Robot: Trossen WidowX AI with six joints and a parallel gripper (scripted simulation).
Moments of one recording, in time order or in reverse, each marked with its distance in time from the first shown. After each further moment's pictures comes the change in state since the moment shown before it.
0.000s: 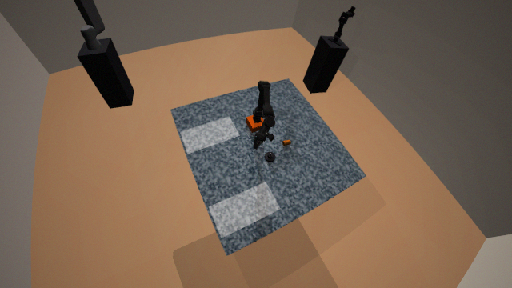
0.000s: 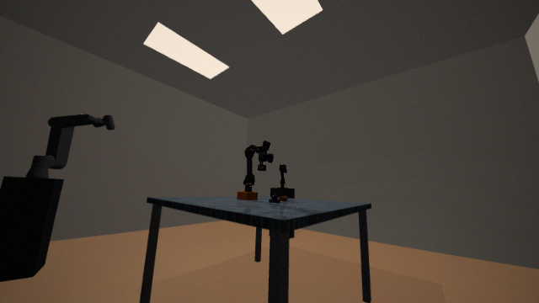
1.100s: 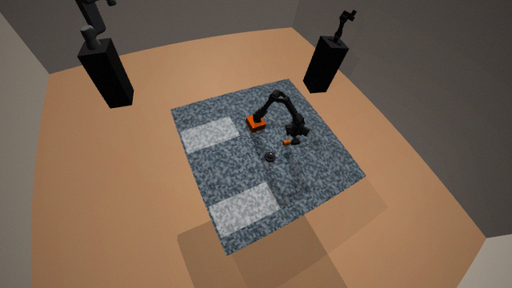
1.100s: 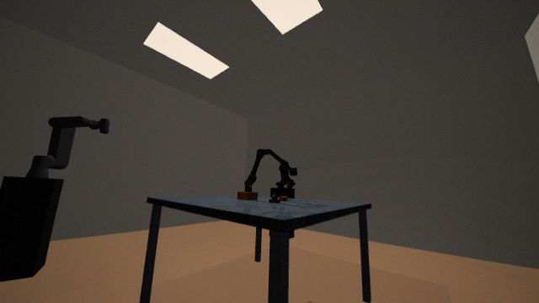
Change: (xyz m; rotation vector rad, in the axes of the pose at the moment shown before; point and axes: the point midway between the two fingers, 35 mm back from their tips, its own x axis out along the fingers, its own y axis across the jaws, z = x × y) arm -0.174 0.323 0.199 -0.601 -0.402 0.977
